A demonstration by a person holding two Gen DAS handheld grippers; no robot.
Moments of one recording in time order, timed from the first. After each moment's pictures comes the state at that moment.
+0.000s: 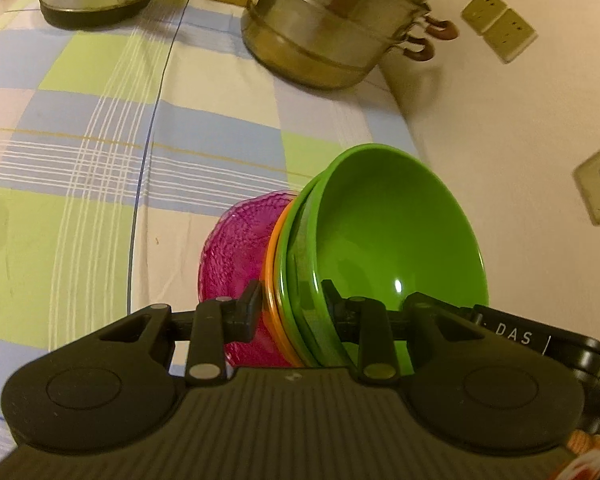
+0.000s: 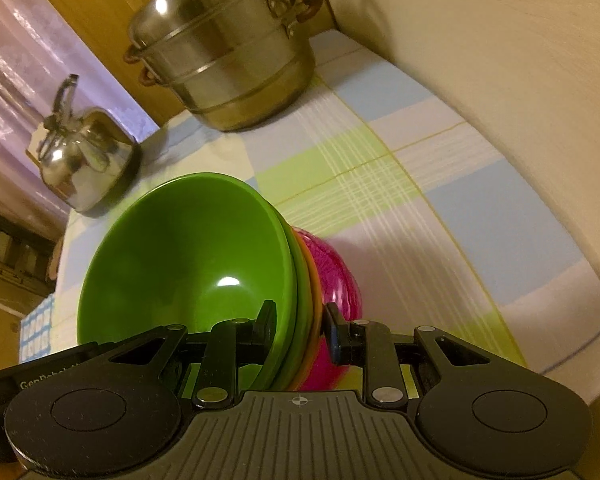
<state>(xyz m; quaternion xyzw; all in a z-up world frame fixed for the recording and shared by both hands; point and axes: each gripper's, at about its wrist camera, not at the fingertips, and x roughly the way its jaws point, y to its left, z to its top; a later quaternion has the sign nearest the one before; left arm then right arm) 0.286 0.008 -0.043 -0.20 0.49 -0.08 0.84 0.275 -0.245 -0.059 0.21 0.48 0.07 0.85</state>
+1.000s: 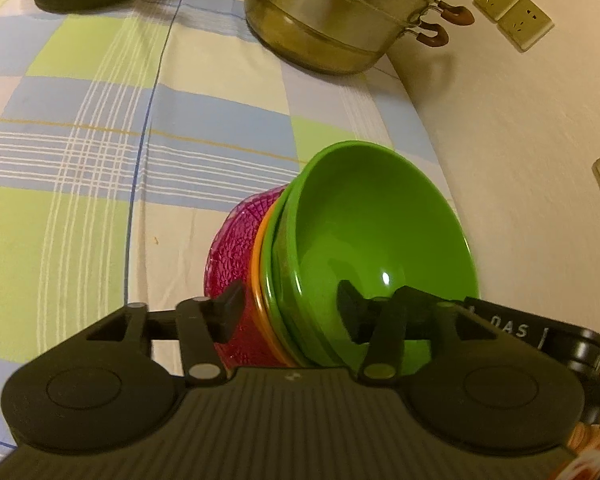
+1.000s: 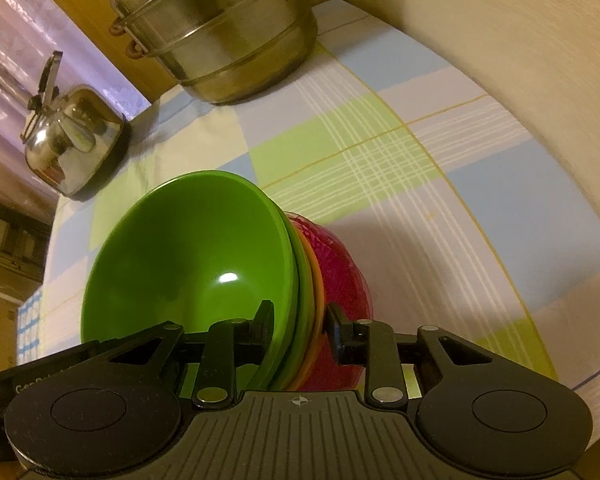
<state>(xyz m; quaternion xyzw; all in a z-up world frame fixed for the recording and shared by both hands) 0.300 0.012 -0.067 -0.20 0.50 -0.09 0.84 0.300 -0.236 -0.093 0.21 0.50 0.08 0.84</state>
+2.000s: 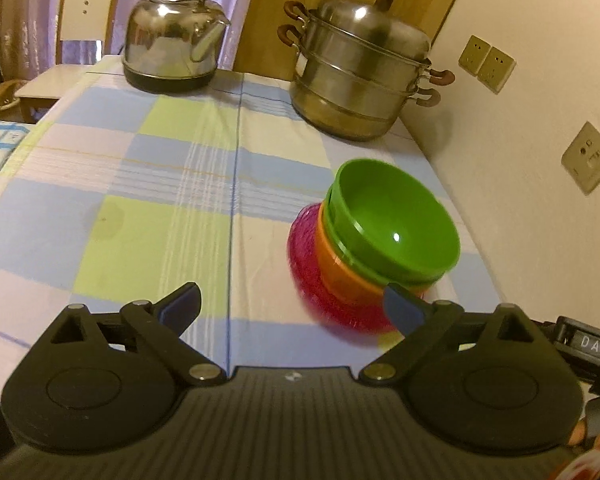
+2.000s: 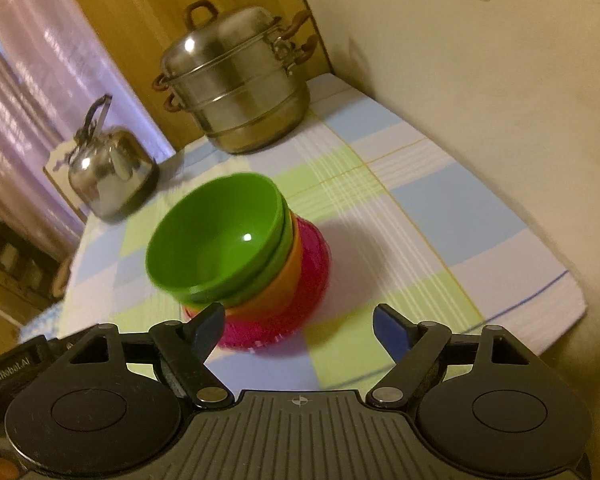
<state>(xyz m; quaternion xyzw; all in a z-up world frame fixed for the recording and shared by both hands) 0.144 0.034 -0.013 -0.15 0.39 -0.01 0.91 0.149 -0.255 -0.039 0.19 0.40 0.06 0.90</state>
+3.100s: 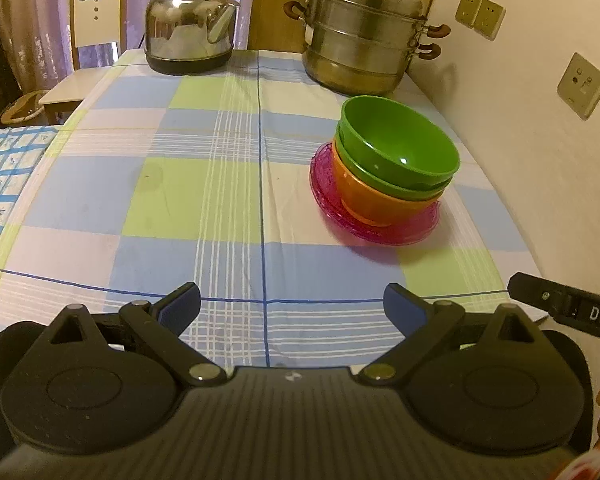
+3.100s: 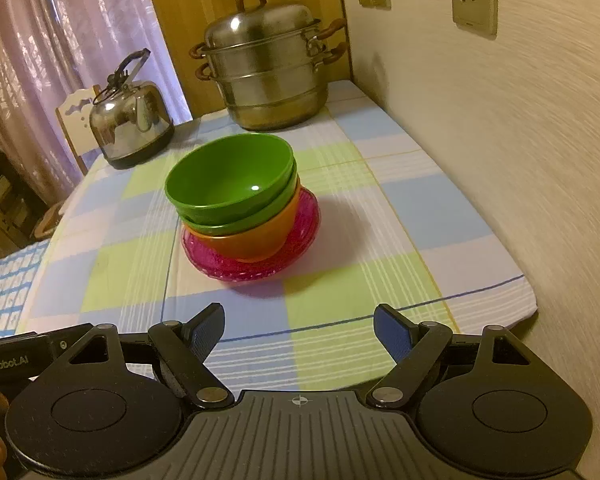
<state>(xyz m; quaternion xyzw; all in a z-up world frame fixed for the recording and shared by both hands) 0.072 0.016 -0.012 -0.09 0.42 0.02 0.90 0.078 -0.242 -0.040 0.09 0.39 0.08 0.91</state>
